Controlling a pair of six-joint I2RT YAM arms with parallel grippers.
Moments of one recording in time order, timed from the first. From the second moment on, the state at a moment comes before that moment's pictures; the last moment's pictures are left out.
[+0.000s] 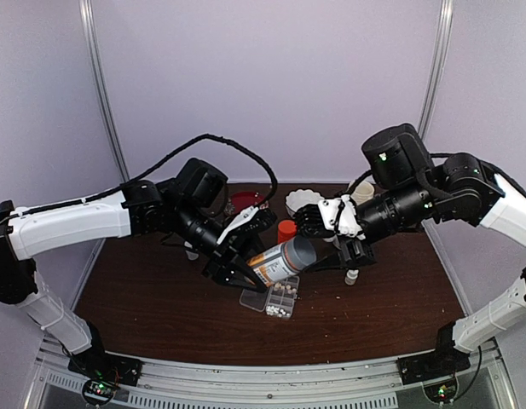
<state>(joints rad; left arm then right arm) -0.97 1.52 1.31 -0.53 0.91 0.41 1.12 1.29 1.52 -0.89 -0.30 -0.70</state>
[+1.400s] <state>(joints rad) -1.01 1.39 1.18 -0.10 -0.15 1.01 0.95 1.30 1.26 -0.25 -0.15 1.09</state>
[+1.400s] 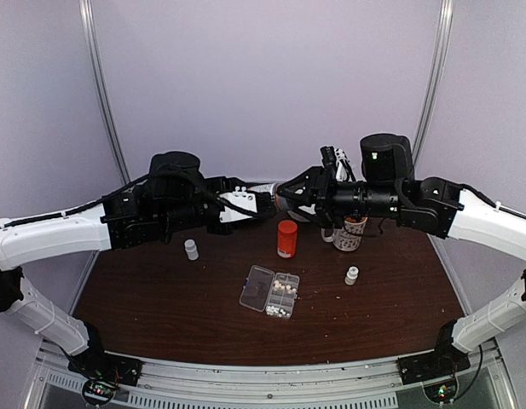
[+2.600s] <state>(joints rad) -0.97 1.41 1.21 -0.20 0.44 0.53 0.97 0.99 1.31 -0.67 -0.23 0.01</state>
